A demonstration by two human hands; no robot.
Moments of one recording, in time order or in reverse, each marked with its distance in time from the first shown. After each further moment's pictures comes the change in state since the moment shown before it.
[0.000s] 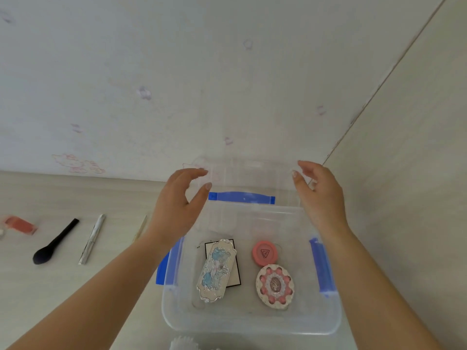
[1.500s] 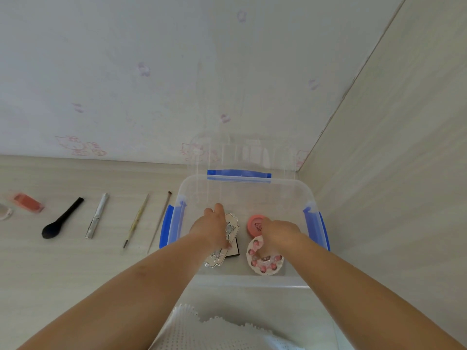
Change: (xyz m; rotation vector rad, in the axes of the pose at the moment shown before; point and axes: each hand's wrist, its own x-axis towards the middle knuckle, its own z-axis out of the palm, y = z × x) left_hand -0.060 -0.029 0.082 0.709 -0.701 -0.287; right_hand -0.075 0.055 0.063 -1.051 -0.971 0.075
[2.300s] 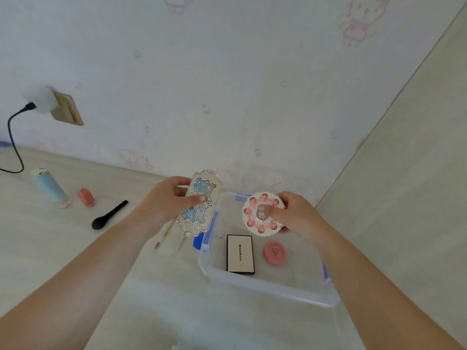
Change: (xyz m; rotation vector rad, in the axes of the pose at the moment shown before) left_hand -0.114 -0.094 -0.115 -1.192 0.363 0.038; right_hand -0.094 -0.027 -0.090 1.069 0.395 -0.291
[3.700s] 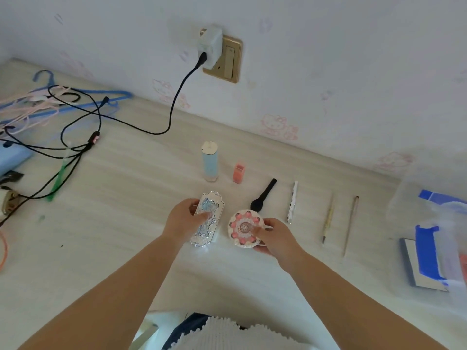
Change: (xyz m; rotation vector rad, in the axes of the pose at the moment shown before) left_hand 0.045 -0.227 -0.334 0.193 0.225 -0.368; right_hand 0.068 -0.067 0.437 0.302 -0.218 0.495
